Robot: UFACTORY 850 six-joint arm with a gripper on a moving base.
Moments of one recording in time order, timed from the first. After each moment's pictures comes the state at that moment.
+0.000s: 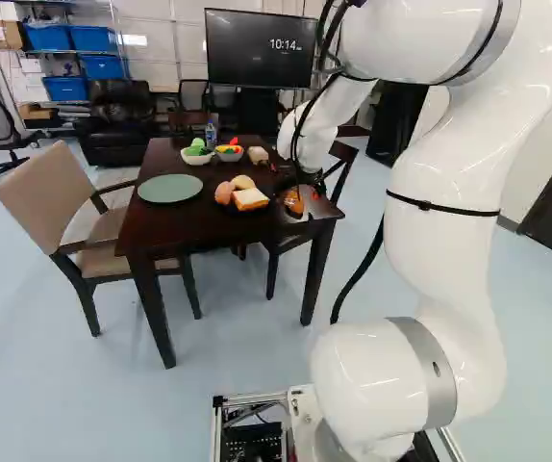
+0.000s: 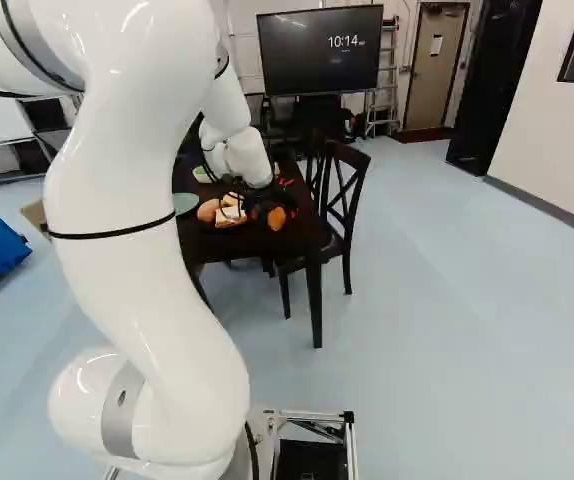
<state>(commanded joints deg) -1.1 -18.5 -58.2 -3.0 -9.7 0.0</state>
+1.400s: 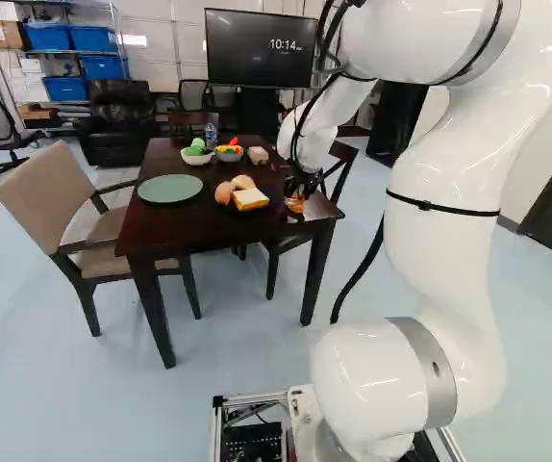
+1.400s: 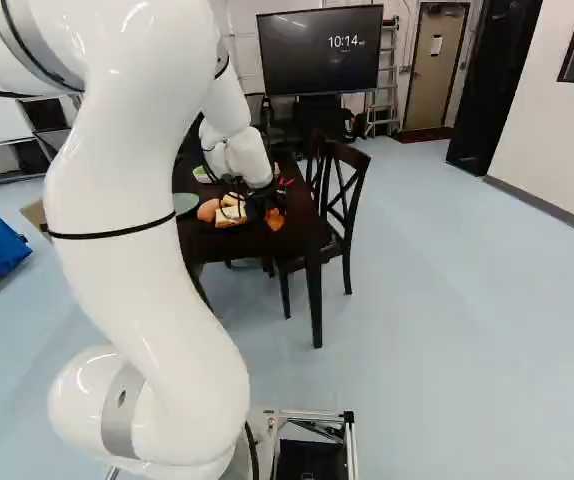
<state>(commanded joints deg) -1.1 -18.5 -58.2 -3.0 -9.7 0.0</state>
